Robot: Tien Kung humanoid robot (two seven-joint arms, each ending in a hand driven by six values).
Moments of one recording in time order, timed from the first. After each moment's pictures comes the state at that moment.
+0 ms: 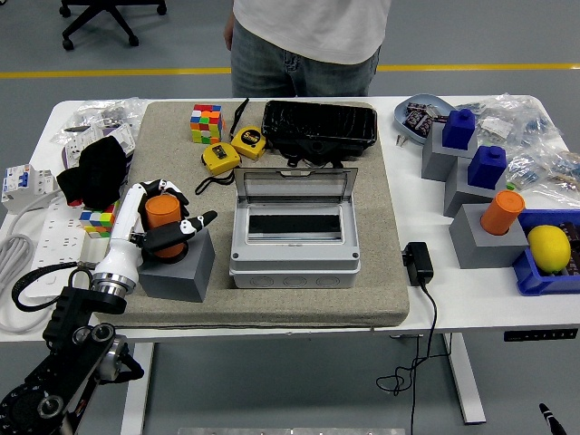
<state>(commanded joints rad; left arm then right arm) -0.07 0.04 -1.27 -1.33 1.36 0.22 -0.24 0.12 -0.10 1.44 0.18 -1.26 -0.09 -0.04</state>
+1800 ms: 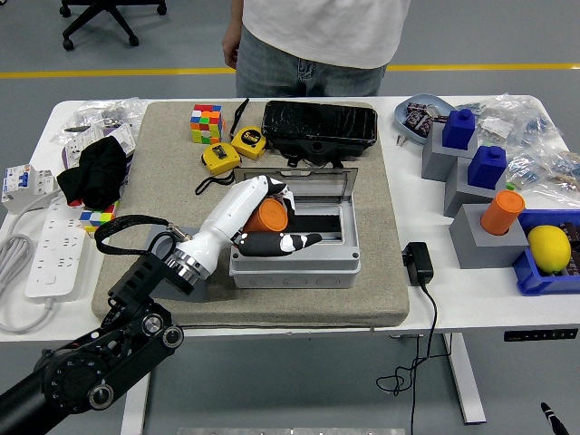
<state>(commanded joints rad) -0.35 0.14 -0.80 -1.33 1.74 0.33 -0.18 0.12 -0.11 1.45 0.18 -1.29 -0.08 -0.05</state>
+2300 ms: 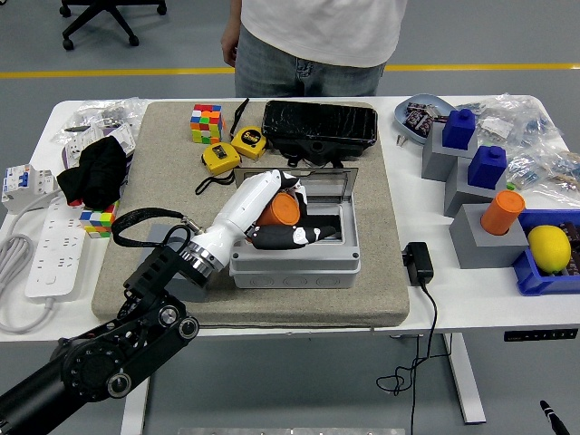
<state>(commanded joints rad) -0.40 0.09 -0.78 -1.28 1.73 0.34 -0.18 0.13 -0.11 1.46 0.18 -1.29 -0.08 -0.05</state>
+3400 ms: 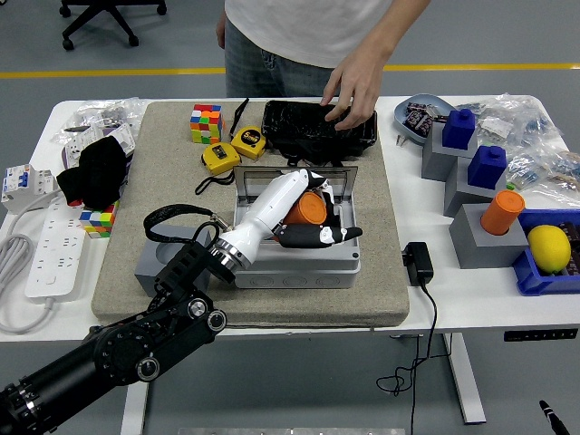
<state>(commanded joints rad) -0.50 0.04 -0.66 -1.13 1.61 0.42 -0.25 0.13 -0.11 1.45 0.18 -1.30 -0.08 -0.05</state>
